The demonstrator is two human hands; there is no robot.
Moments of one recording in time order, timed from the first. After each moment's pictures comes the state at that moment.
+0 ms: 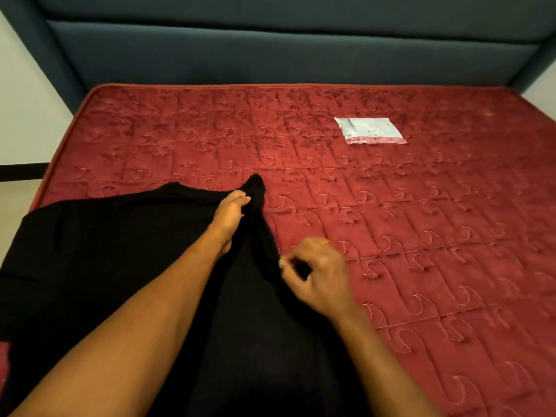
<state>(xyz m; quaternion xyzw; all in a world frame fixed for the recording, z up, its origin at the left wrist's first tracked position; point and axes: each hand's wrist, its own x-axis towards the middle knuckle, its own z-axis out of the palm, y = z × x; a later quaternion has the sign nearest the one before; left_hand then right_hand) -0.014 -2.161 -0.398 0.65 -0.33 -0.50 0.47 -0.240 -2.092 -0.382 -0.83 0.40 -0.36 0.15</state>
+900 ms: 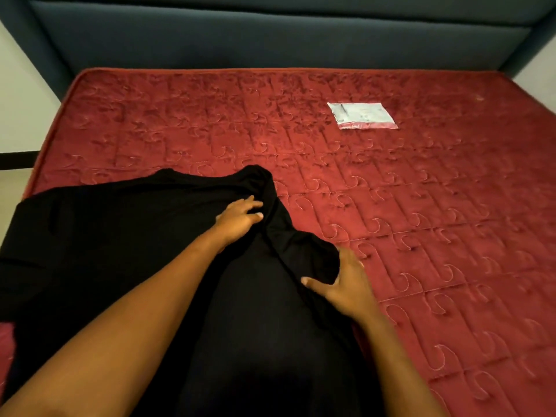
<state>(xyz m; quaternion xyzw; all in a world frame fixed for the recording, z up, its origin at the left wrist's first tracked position) -0.026 -2.137 -0.415 0.69 -0.55 -0.42 0.21 -0.316 -2.061 -0.409 -0.68 0.63 -0.21 0.32</state>
